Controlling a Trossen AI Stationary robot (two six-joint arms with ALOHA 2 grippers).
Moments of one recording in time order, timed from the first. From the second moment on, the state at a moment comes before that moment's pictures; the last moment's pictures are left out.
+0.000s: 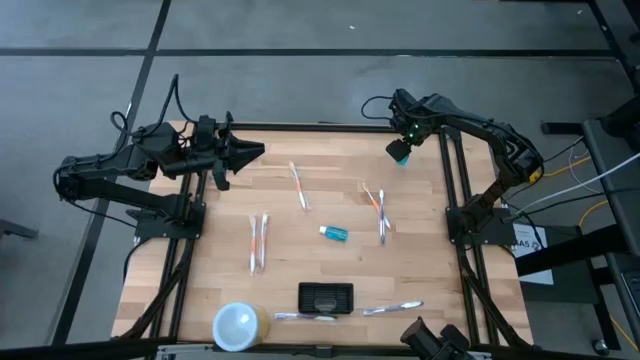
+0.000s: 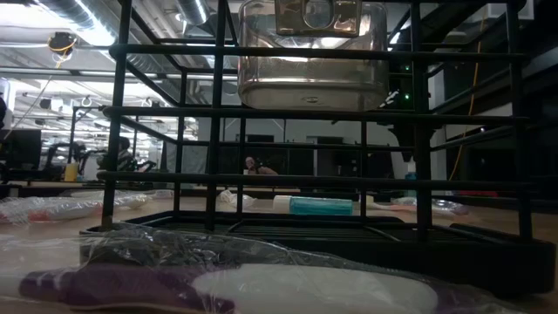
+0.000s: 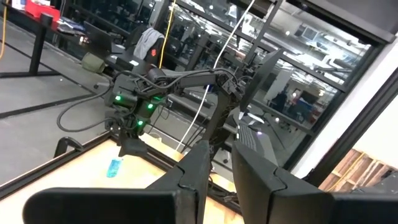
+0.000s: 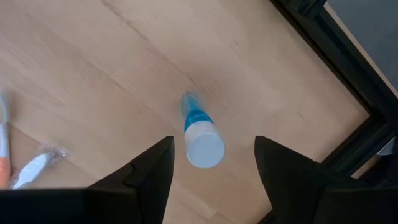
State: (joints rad) left arm 0.03 0.82 1.08 -0.20 -0.21 -0.48; right arm -0.82 1.63 1.22 -1.05 0.09 0.00
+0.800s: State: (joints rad) left arm 0.03 0.82 1.08 -0.20 -0.20 -0.47; right arm -0.82 1.63 1.22 -1.06 0.07 -0.02
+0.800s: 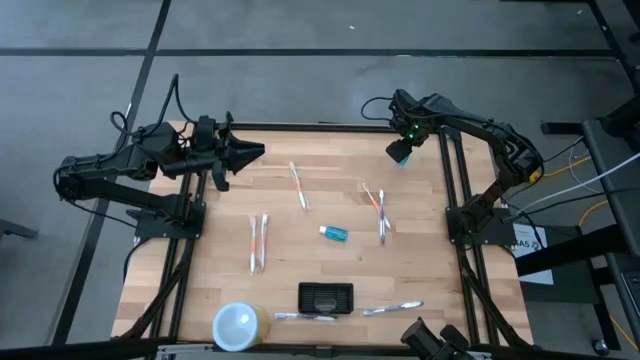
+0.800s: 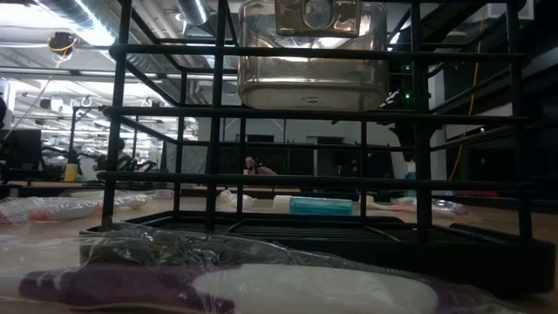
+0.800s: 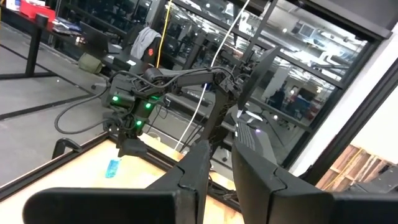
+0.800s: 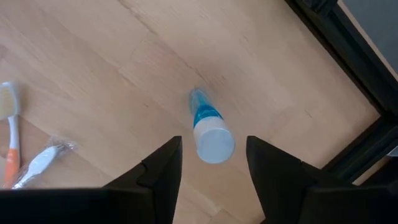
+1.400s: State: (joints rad) left arm 0.03 0.82 1.08 -0.20 -0.18 -0.47; right arm -0.83 1.63 1.22 -1.05 0.06 -0.04
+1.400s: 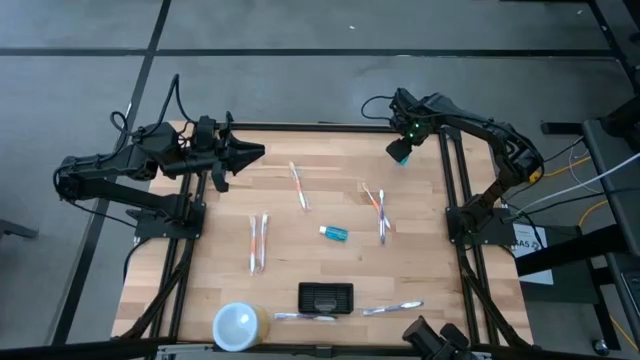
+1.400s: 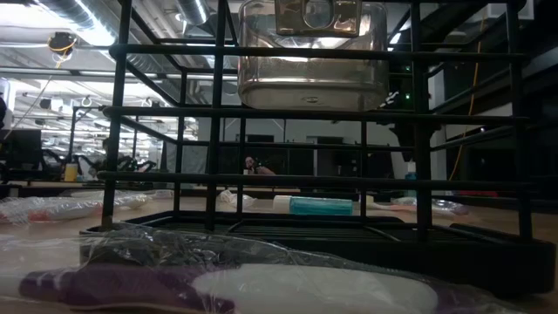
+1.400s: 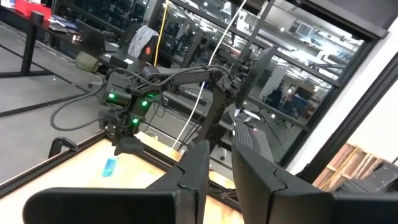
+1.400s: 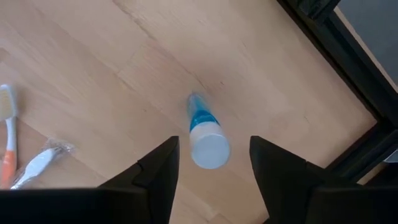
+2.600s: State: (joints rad) left arm 0.03 0.82 1.08 -0.20 -0.19 -0.48; right arm -0.86 1.63 1.16 -0.97 -0.01 -0.05
